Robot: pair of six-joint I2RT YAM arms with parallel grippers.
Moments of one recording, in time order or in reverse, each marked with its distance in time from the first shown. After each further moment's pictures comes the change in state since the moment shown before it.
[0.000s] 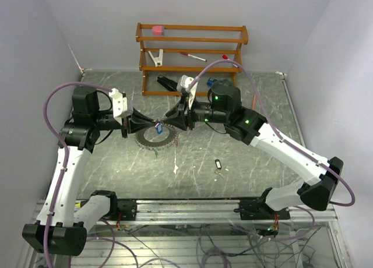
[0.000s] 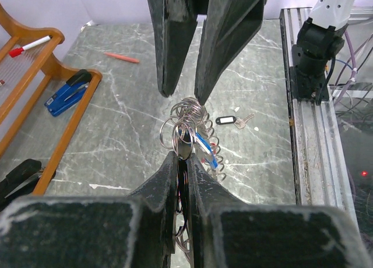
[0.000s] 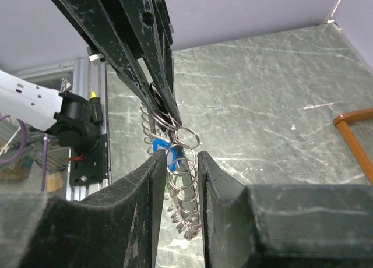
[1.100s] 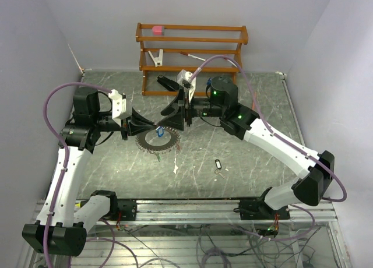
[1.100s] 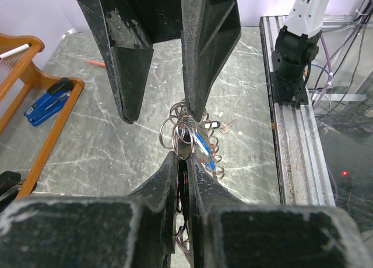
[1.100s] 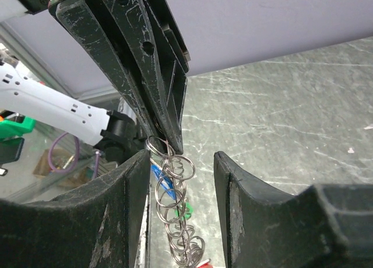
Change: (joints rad) left arm -0.005 -0.003 -0.010 -0.011 0.062 -0.008; right arm -0.064 0.071 -0.039 0.194 -0.218 0.199
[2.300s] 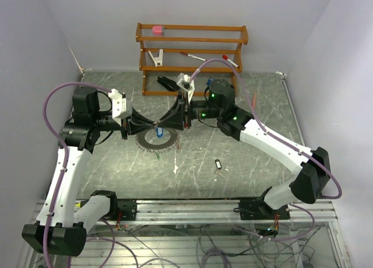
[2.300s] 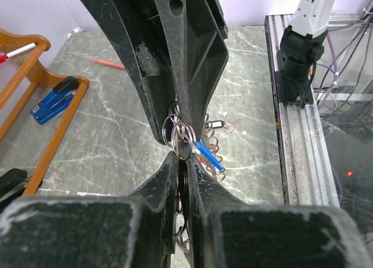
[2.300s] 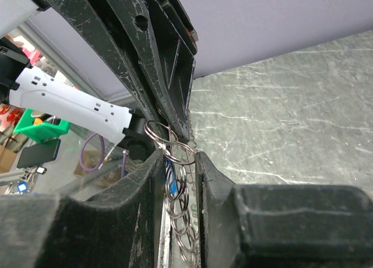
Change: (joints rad) left arm 0.000 0.000 0.008 0.005 -0.010 -0.006; right arm -0.027 0.031 -0.086 0.152 -0.112 0.156
